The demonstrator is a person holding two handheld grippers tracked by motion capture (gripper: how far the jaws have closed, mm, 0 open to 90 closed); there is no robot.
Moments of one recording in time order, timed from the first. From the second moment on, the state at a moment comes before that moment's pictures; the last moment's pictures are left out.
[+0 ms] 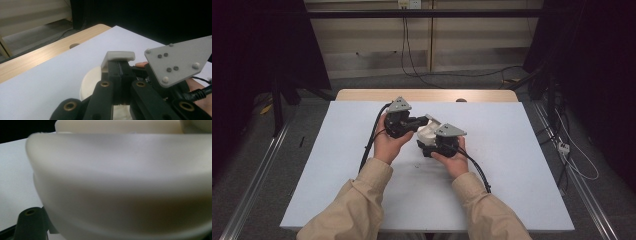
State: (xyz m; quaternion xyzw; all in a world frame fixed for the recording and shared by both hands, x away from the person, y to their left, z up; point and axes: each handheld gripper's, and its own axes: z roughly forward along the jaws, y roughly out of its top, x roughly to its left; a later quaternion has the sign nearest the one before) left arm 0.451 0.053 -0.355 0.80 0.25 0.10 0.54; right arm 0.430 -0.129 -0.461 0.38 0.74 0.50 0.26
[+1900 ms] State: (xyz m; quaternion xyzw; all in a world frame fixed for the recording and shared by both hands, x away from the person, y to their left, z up) left arm 0.468 0.027 -0.346 0.80 0.24 0.10 0.53; right arm 0.430 -0.130 -0.461 0.37 0.74 0.50 0.26
